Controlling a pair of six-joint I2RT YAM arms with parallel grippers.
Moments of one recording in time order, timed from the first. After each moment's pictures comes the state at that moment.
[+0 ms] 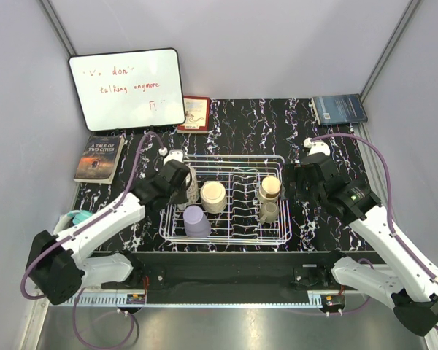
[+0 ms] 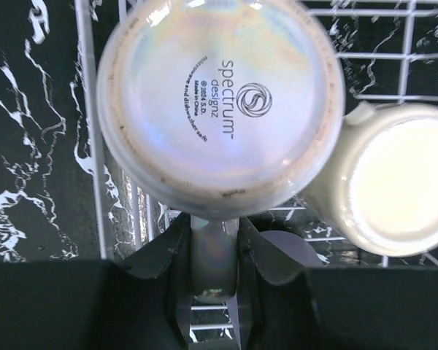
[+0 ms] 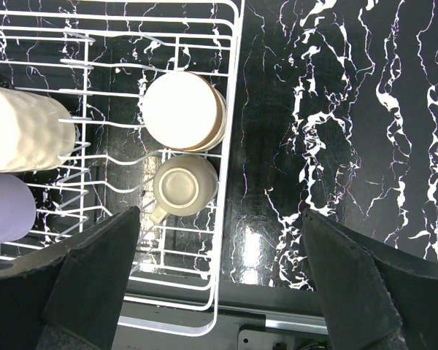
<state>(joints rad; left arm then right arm) -0.68 1.16 0.82 -0.60 -0.33 -0.57 0.60 0.93 1.06 -0.92 0.29 0.46</state>
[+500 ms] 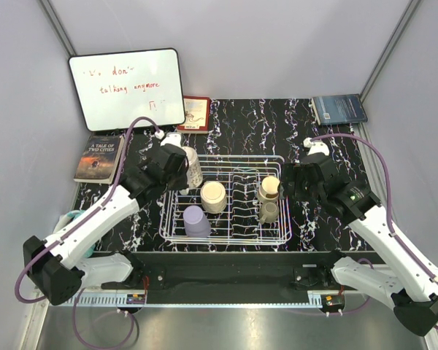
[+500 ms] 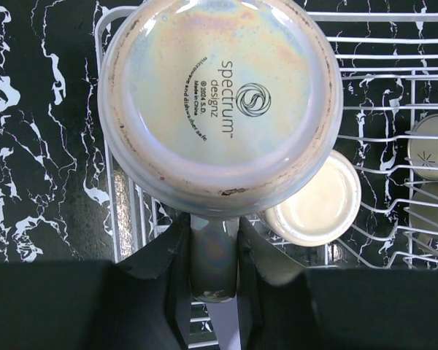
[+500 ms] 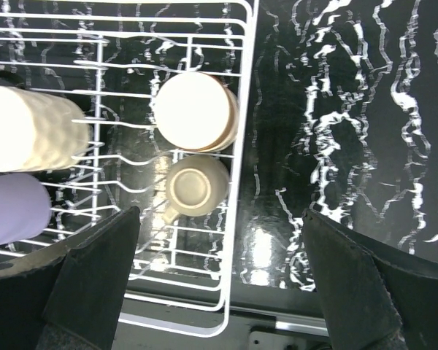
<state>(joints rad) -0.68 1.16 1.07 -0.72 -0.33 -0.54 0.60 0.93 1.06 -0.91 0.27 0.48</state>
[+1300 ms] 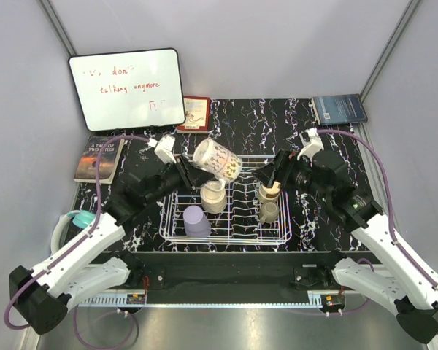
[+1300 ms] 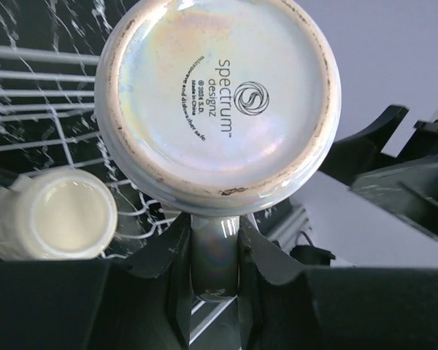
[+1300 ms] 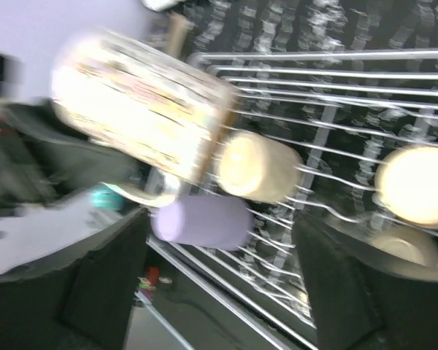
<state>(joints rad) -0.64 0.89 0.78 -0.11 0.17 -0.86 0.60 0.87 0.99 -0.48 -0.10 0.70</state>
